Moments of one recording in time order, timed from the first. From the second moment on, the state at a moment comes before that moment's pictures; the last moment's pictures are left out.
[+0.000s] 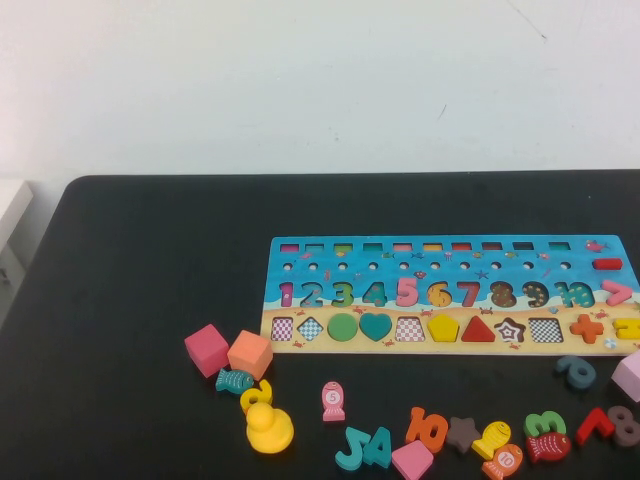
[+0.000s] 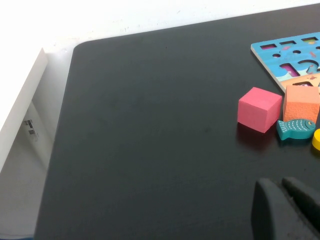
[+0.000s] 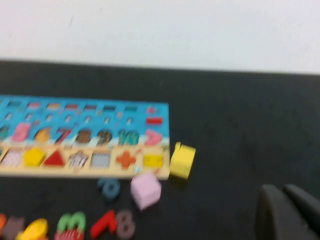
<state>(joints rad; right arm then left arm) 0.05 0.30 -0.84 -0.13 1.07 0.04 -0.15 -0.01 0.02 0.01 0.36 0.01</state>
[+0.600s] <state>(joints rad) -0.11 -0.01 0.00 -0.13 0.16 0.04 -0.15 -0.01 0.02 0.01 0.36 0.01</state>
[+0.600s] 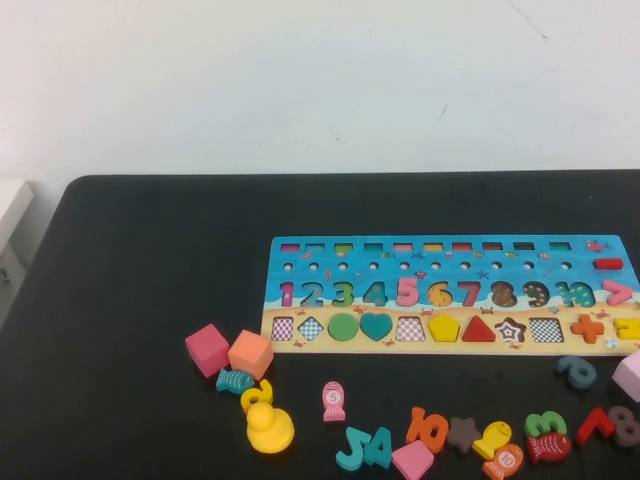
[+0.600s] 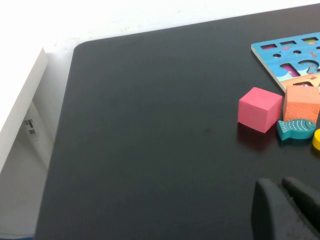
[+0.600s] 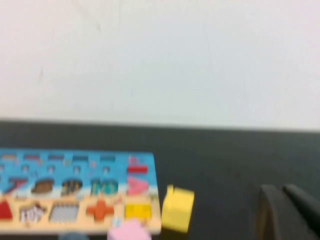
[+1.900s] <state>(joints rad) -0.11 -0.01 0.03 -0.10 0.38 0.04 -0.15 -0.01 0.02 0.01 0.36 0.01</state>
